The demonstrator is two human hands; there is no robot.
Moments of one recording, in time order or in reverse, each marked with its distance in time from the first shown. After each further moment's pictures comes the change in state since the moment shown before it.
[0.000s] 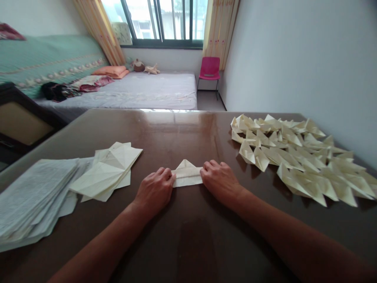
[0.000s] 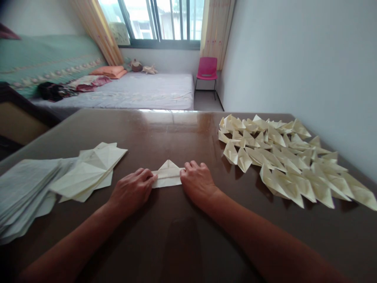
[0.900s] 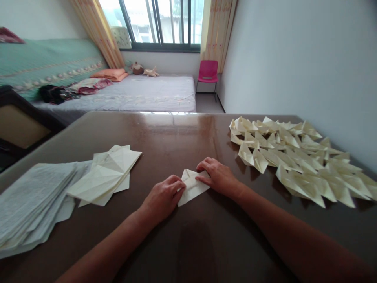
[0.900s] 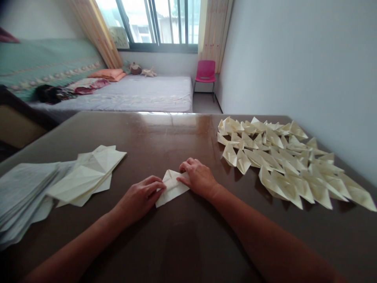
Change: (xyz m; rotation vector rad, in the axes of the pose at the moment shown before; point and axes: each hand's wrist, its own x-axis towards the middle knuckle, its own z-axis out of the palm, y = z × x) left_hand 0.002 0.009 0.016 -0.588 0.055 0.021; right_hand 0.014 0.027 0.022 0.485 0.086 0.062
